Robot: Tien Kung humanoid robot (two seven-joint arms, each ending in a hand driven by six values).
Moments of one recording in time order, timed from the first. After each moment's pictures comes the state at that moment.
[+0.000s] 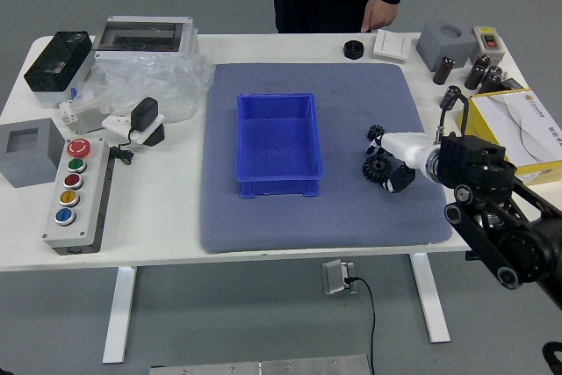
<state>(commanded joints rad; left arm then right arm) -0.26 0.08 -0.67 -0.18 1.29 -0.14 0.25 0.48 -0.28 1.05 1.25 -2.18 0.48 -0.30</state>
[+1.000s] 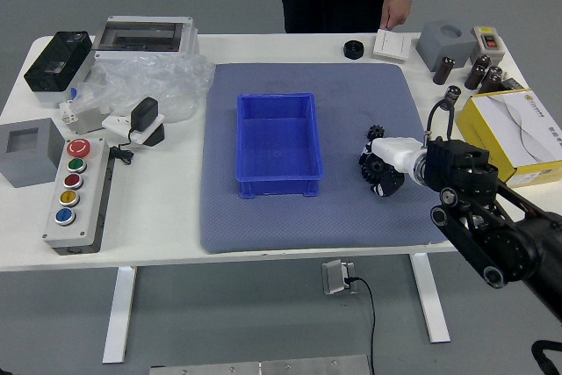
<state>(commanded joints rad) -0.26 0.08 -0.68 -0.18 1.29 -0.14 0.25 0.50 -0.24 1.01 1.20 -2.17 0.44 -0.32</state>
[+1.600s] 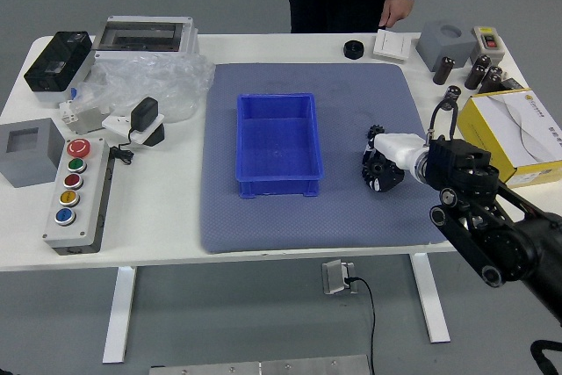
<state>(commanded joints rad) -0.26 0.08 -0.68 -0.18 1.29 -0.14 0.25 0.50 -0.24 1.01 1.18 -2.18 0.40 -0.32</state>
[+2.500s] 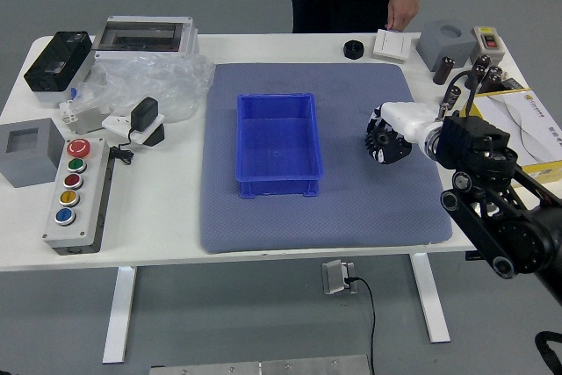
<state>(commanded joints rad) -0.25 0.09 -0.68 -0.18 1.29 -0.14 0.25 0.51 -0.26 1.09 1.33 -2.21 0.41 -0.34</state>
